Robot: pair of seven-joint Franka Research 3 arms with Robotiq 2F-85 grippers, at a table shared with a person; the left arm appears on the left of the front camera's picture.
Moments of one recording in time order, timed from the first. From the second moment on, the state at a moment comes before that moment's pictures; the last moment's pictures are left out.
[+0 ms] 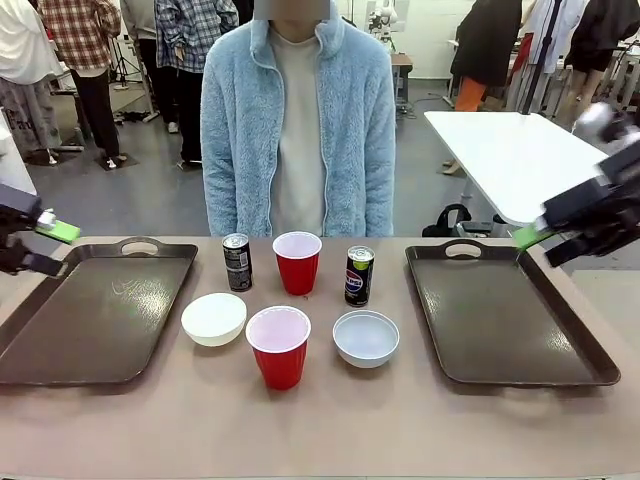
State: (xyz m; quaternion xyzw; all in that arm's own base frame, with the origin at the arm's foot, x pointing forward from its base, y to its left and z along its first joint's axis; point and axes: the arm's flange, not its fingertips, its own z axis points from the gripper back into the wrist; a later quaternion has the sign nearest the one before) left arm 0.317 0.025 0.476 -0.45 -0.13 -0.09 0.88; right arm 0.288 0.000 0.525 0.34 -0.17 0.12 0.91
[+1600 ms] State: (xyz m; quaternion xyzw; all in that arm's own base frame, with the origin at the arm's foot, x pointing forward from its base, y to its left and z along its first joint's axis) left arm 0.284 0.126 0.444 -0.44 -0.13 0.02 0.89; right arm 0.270 -0.129 0.433 0.43 -0.11 0.01 0.90
